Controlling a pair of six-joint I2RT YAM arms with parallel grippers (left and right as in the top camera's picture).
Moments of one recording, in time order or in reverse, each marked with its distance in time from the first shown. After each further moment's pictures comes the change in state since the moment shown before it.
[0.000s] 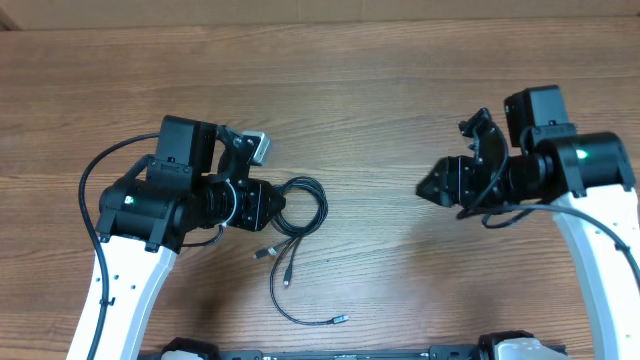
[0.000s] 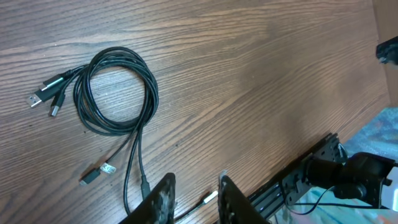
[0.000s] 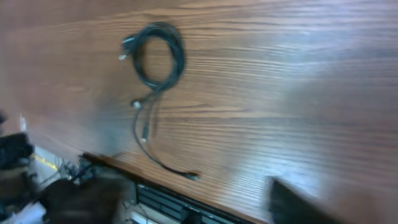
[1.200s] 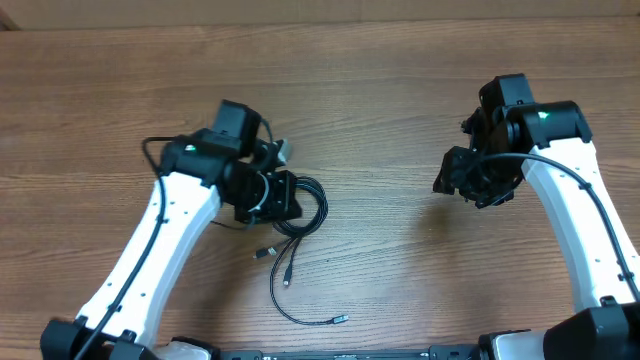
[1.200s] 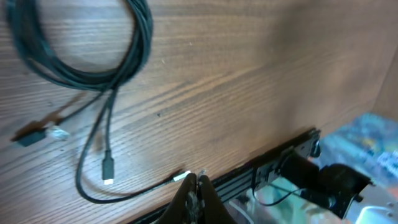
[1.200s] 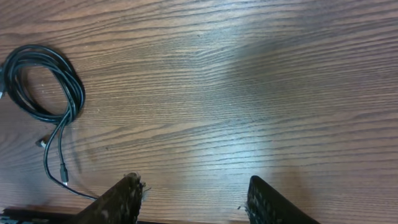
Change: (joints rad) left arm -0.096 0.275 0.000 -0.011 0.038 -0.233; right arm 0.000 0.199 -0.001 0.029 0.261 0.098
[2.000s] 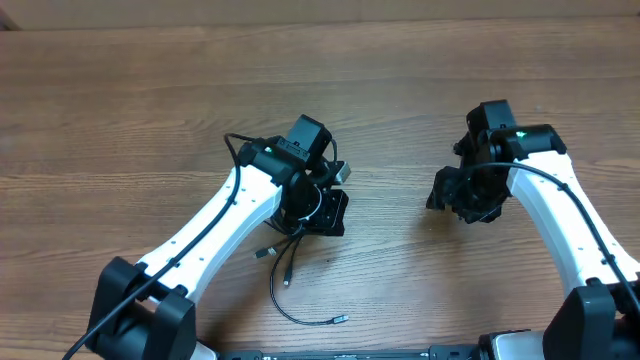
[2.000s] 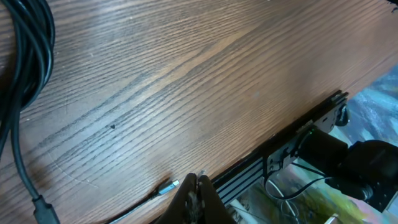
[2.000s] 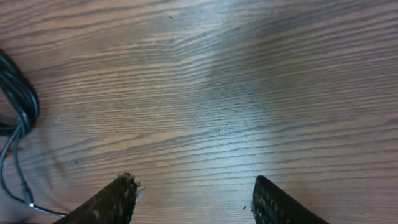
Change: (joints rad) left arm -0.229 0.176 0.000 0.124 0.003 -0.008; right arm 0.000 0.005 -0.235 0.183 0.003 0.024
